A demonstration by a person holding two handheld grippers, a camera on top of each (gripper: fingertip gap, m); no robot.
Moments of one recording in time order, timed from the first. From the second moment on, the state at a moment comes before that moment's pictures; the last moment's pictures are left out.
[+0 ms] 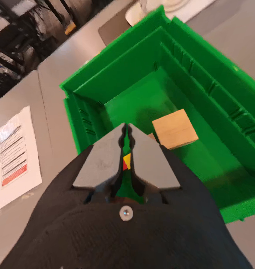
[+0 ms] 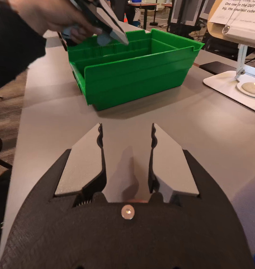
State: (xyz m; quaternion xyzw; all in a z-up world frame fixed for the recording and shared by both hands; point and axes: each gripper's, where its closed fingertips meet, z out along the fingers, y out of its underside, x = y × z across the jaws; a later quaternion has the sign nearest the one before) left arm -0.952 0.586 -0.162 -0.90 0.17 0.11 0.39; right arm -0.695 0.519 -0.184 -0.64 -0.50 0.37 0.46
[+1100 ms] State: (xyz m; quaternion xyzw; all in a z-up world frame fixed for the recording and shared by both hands) left arm -0.894 0.535 -0.246 -0.92 0.37 0.02 0.11; right arm -0.697 0.492 -0.168 -0.59 -0.53 0.36 0.48
